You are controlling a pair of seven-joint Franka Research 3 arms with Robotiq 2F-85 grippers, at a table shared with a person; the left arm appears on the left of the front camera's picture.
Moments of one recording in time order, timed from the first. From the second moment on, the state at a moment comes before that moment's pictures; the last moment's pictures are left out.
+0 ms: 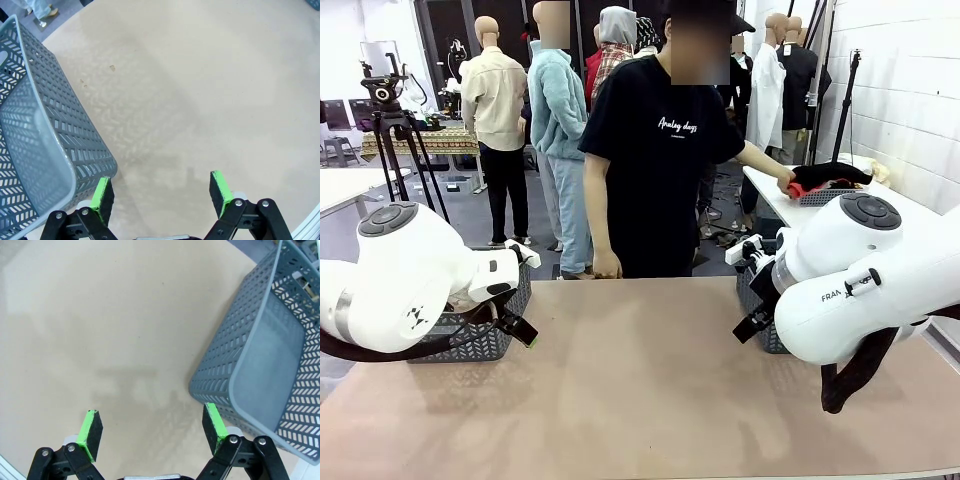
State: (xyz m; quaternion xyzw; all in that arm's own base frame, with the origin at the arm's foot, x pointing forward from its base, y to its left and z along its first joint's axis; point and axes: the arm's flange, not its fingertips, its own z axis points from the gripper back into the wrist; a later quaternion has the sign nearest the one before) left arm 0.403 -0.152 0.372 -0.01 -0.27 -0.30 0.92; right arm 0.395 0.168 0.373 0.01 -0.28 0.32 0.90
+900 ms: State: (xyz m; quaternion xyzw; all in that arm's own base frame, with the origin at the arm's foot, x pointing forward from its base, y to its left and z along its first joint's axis) left arm 0.403 -0.152 0.372 -0.01 -0.27 -0.30 0.92; right arm 0.395 0.168 0.373 0.01 -0.28 0.32 0.90
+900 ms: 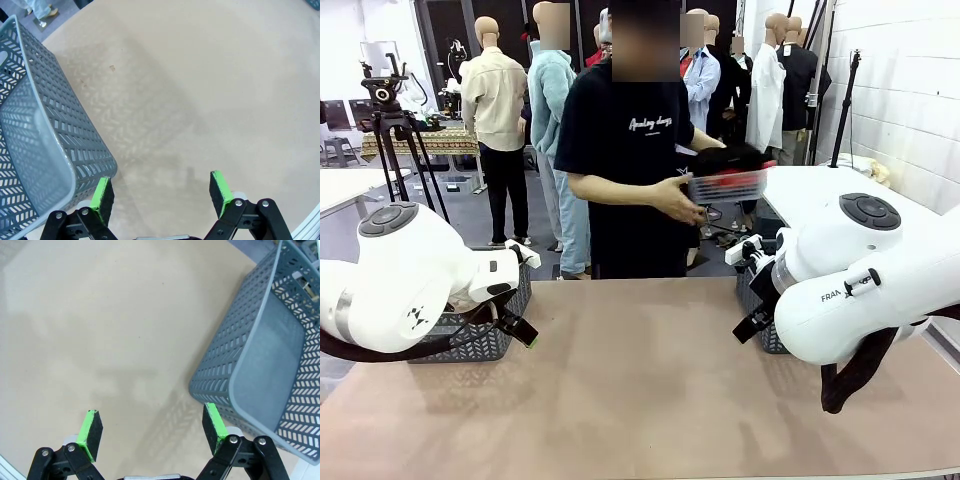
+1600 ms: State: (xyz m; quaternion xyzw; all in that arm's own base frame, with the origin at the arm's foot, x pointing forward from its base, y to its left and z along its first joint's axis) left arm 0.403 -0.152 0.372 -0.01 -0.27 -0.30 0.92; right arm 0.395 0.168 0.373 0.01 -0.28 0.32 0.90
